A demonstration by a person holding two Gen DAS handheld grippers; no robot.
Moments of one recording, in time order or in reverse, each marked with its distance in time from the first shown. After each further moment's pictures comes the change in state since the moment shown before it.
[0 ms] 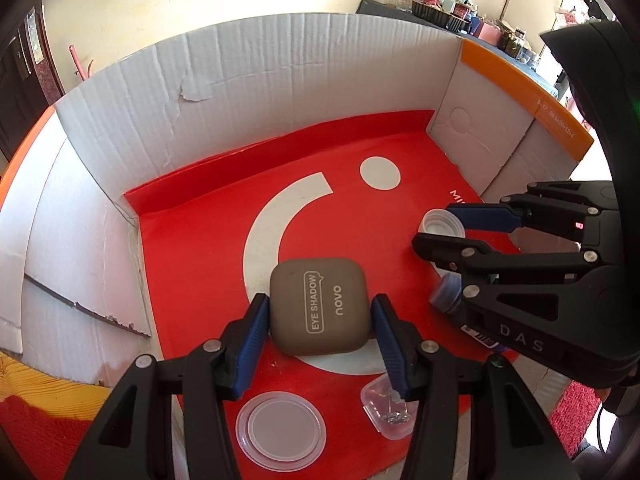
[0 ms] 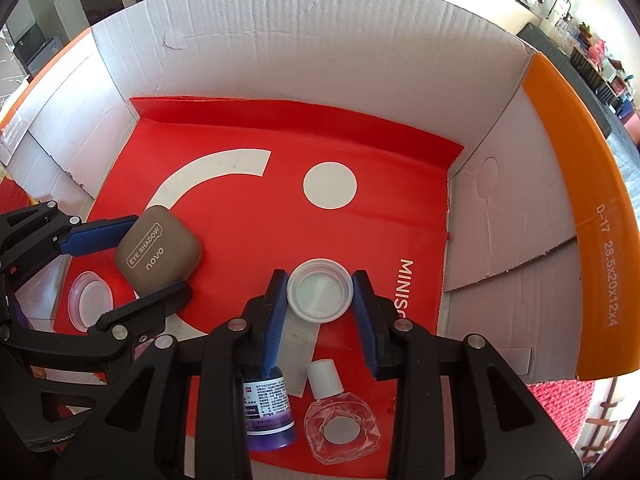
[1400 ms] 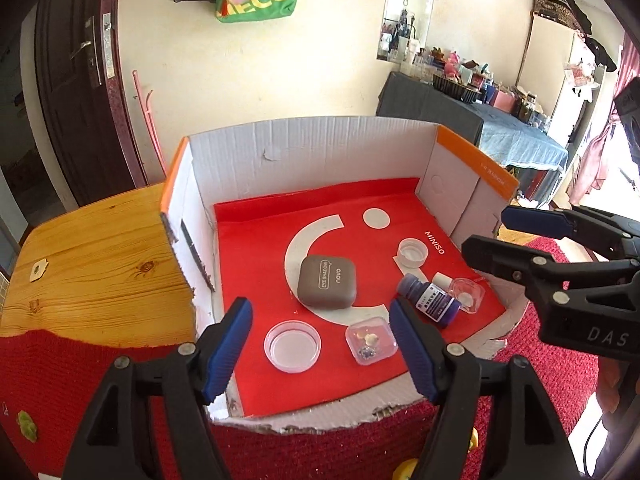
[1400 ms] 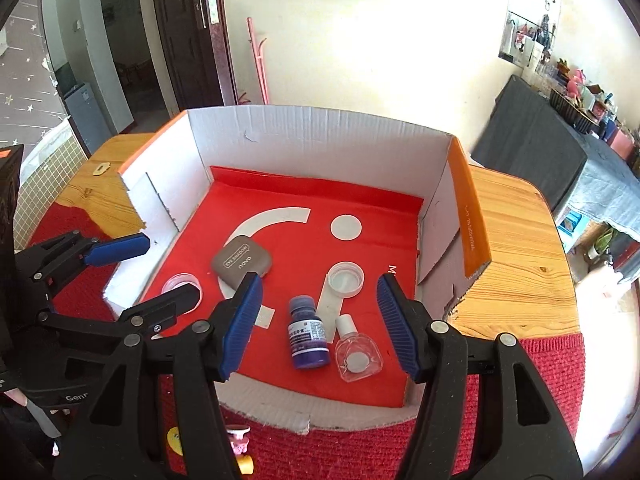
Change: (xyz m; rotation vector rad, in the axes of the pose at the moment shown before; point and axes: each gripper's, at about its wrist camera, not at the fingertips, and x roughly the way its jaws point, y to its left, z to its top) left arm -0.096 -0.010 -0.054 -0.110 -0.271 0.095; right arm -0.098 0.006 -0.037 0.012 -0.299 0.060
